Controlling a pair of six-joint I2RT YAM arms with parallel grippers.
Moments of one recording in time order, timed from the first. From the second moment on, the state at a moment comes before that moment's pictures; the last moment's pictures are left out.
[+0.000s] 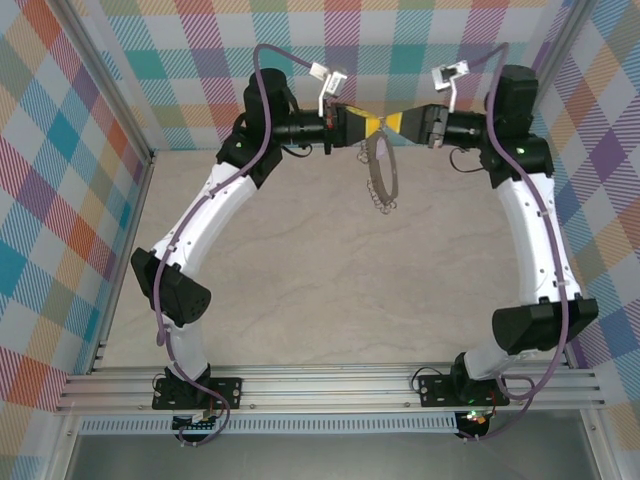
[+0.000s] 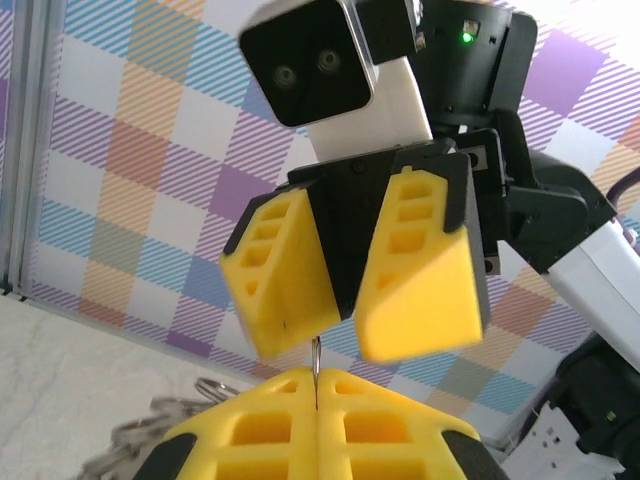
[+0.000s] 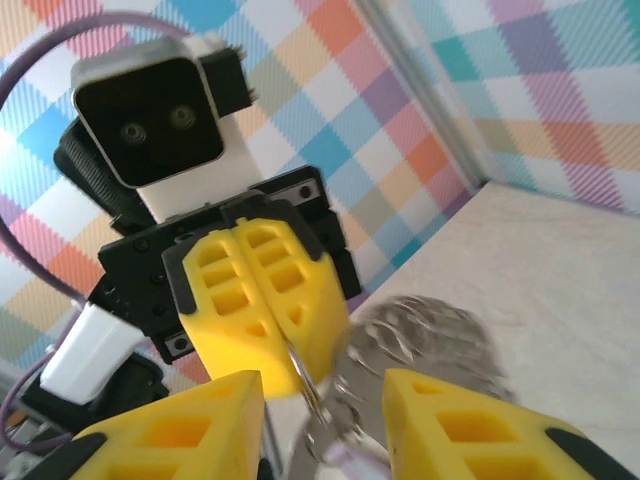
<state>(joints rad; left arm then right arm) -0.55 1.89 2.13 -0.17 0.94 -0.42 0.10 1.55 1.89 -0.55 -1.13 0.44</state>
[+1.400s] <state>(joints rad) -0.55 1.92 2.09 0.24 0.89 -0.79 0.20 1.43 1.61 -0.17 -1.02 0.65</state>
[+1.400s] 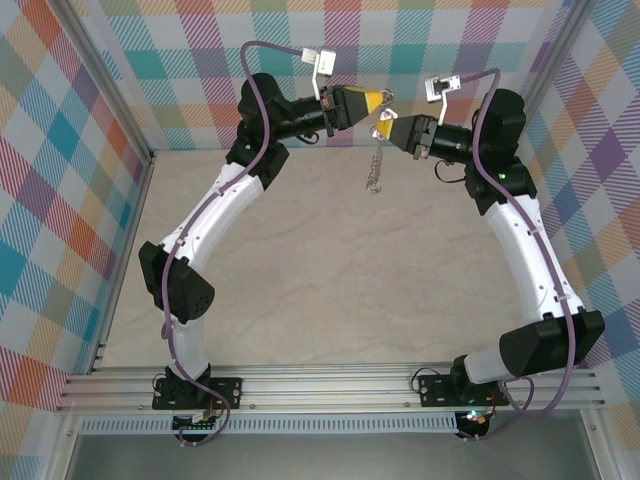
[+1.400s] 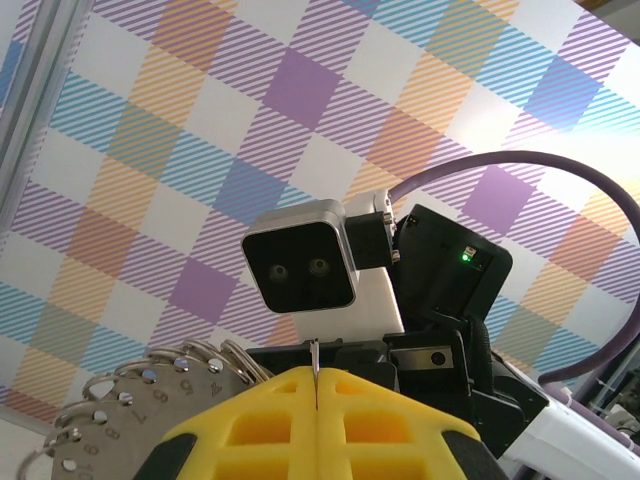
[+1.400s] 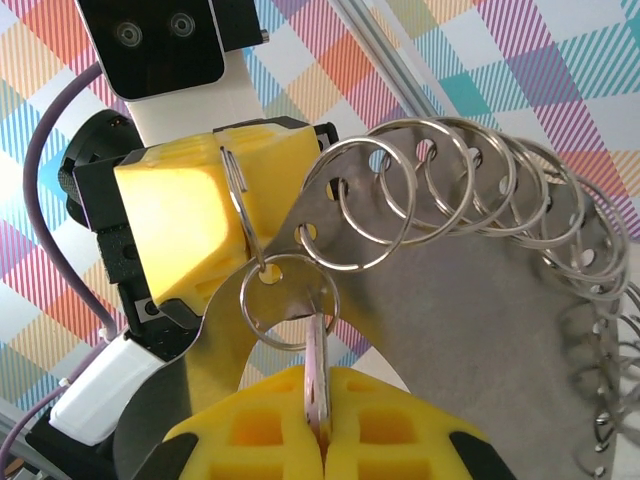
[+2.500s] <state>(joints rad) -0.55 1.88 1.93 0.38 0.76 -0.86 0.25 1.38 1.60 -0.41 -0.94 0.54</state>
